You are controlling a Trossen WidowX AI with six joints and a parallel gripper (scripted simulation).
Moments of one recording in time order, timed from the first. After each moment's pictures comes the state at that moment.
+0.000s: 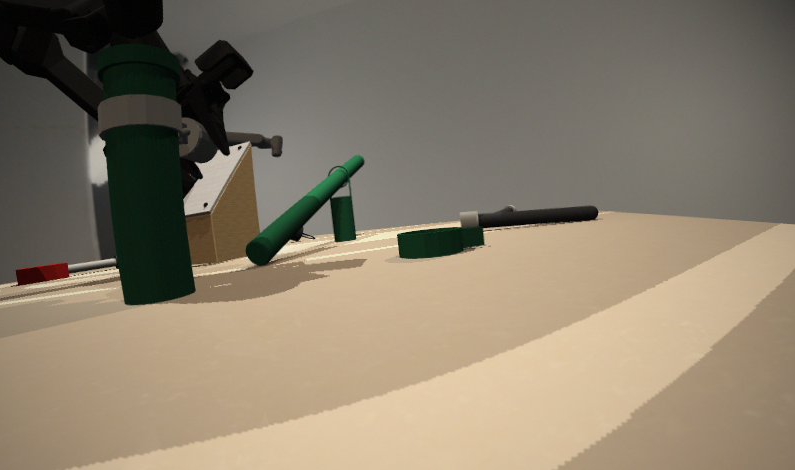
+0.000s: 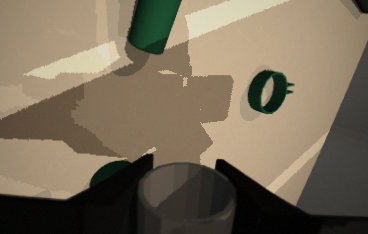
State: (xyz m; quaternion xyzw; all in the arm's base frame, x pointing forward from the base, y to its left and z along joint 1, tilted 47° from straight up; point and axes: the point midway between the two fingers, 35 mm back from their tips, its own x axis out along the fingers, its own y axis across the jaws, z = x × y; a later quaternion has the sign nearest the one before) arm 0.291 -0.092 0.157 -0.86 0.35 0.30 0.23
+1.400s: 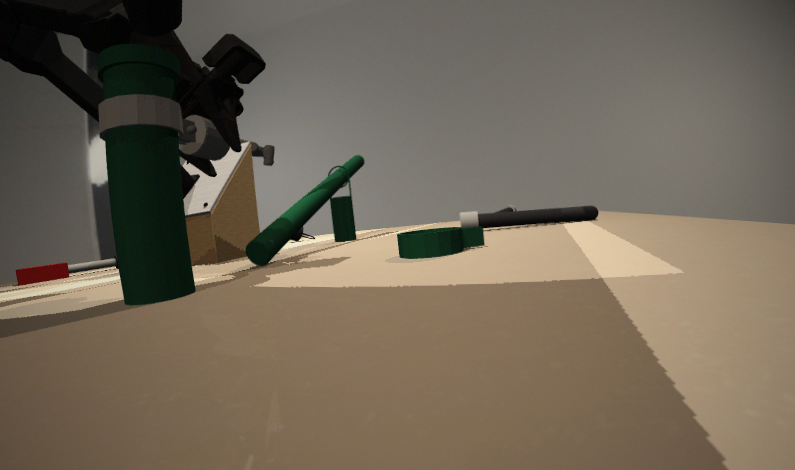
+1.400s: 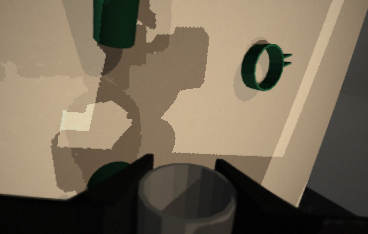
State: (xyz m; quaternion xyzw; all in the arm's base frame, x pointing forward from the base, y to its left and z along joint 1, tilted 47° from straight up) arm 0.307 -0.087 0.154 -0.85 0.38 0.24 0.28
